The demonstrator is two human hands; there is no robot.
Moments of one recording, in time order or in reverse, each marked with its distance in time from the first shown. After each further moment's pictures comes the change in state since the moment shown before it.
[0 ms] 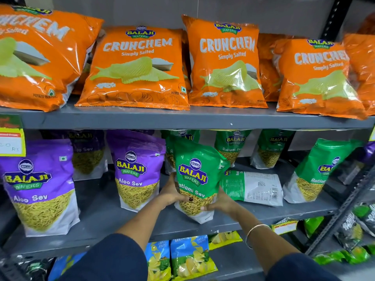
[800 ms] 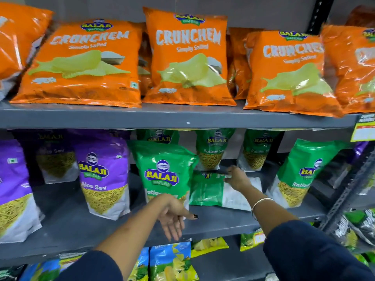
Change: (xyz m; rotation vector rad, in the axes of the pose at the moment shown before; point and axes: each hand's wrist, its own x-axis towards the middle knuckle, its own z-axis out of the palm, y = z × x) left_hand 0.001 0.074 0.079 0.142 -0.767 -0.600; right_hand 0.049 0.019 -0.148 -0.496 0.400 0.009
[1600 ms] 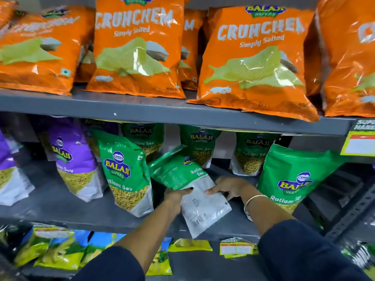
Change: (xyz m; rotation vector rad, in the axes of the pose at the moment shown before) left_hand 0.082 0.114 0.068 -1.342 0.595 0.629; right_hand 0.068 0.075 -0.035 0.135 -0.764 0.034
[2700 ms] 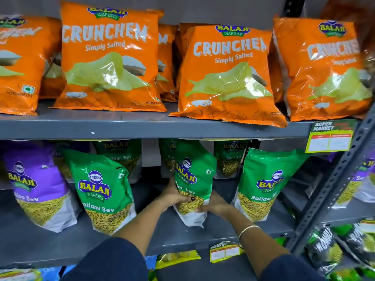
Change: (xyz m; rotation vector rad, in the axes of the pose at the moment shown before) left_hand 0.023 0.028 0.021 0.851 -0.329 0.365; right_hand -0.023 0.034 0.037 0.242 0.355 -0.285
